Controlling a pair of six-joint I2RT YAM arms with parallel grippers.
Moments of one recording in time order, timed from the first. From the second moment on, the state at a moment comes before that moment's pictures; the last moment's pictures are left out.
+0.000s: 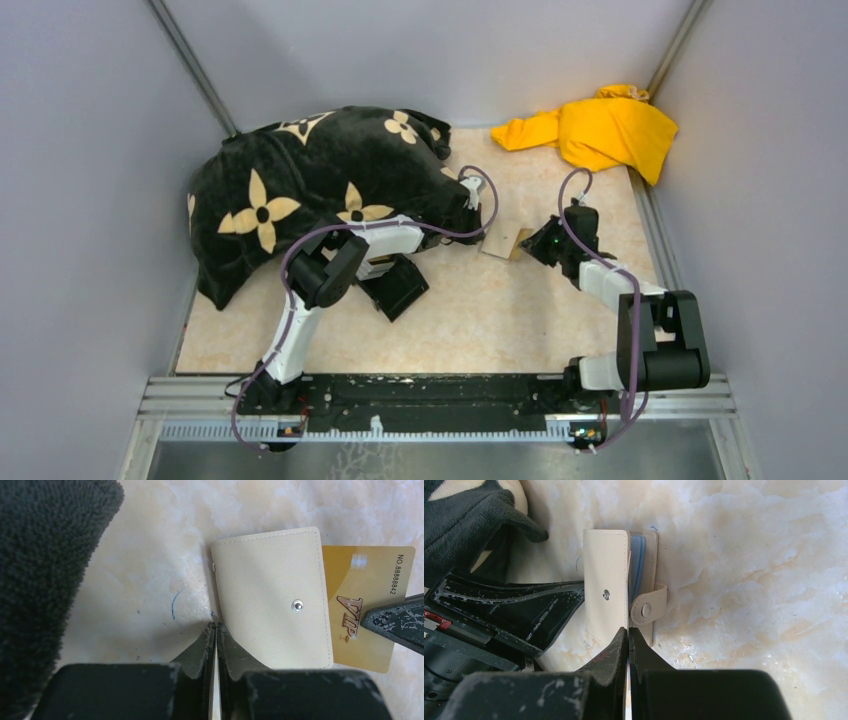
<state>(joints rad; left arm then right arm) -0.80 2.24 1.51 0.12 0.11 -0.40 0.06 1.35 0.56 0.10 -0.23 0.76</state>
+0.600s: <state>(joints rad) -0.81 2.24 1.51 0.13 0.11 -0.40 0.06 1.34 0.56 0.08 -0.24 0.76</state>
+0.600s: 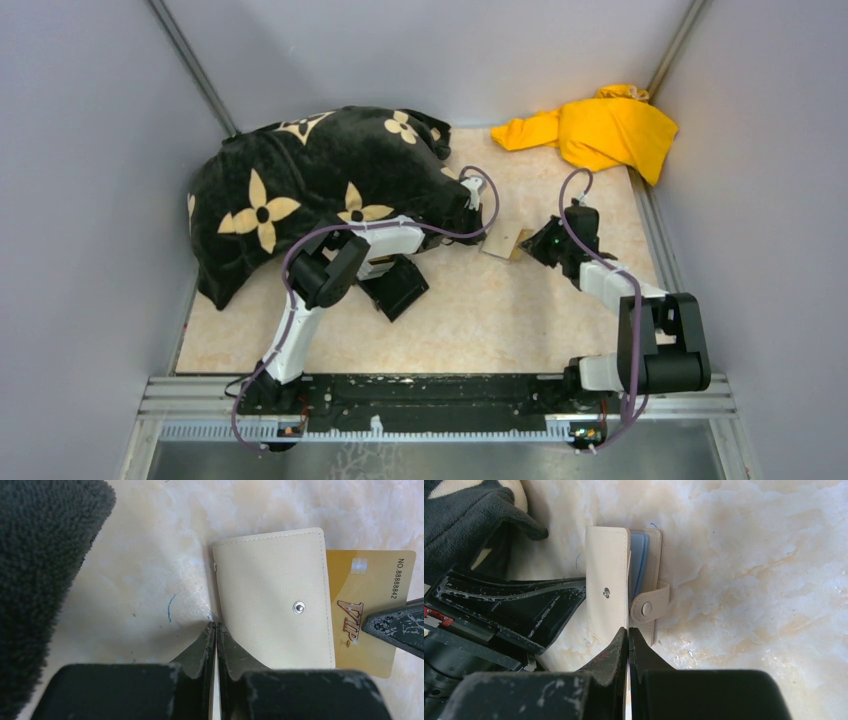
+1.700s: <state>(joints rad) -0.81 2.25 1.51 0.13 0.11 -0.40 0.05 1.34 0.61 0.01 -0.24 0.75</state>
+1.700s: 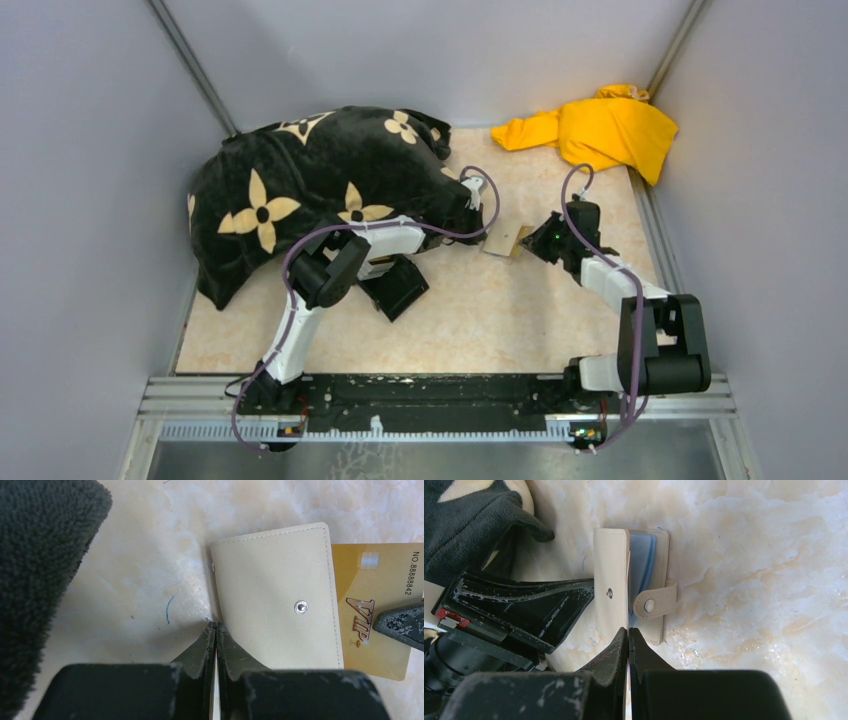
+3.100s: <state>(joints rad) -0.81 2.26 1.52 0.13 0.12 -0.40 0.03 1.40 0.60 0.04 -0.27 0.79</state>
